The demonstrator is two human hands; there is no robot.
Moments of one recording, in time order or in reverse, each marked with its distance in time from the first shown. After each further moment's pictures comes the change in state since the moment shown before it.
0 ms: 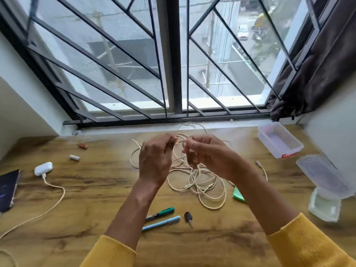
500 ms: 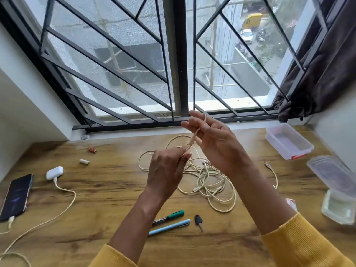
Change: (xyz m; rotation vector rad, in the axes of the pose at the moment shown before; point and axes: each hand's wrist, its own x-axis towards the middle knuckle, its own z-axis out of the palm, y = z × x) left_hand -0.016 -0.002 -0.010 0.101 -0.164 0.084; right_hand 0.034 -0.005 0.012 0.403 0.239 -0.214
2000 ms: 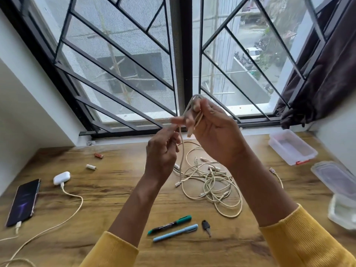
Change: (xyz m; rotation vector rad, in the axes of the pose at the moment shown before) left_hand 0.041 -0.016 -0.036 -0.379 0.229 0.001; right_hand 0.025 -0.022 0.063 0.006 -0.278 -0.141
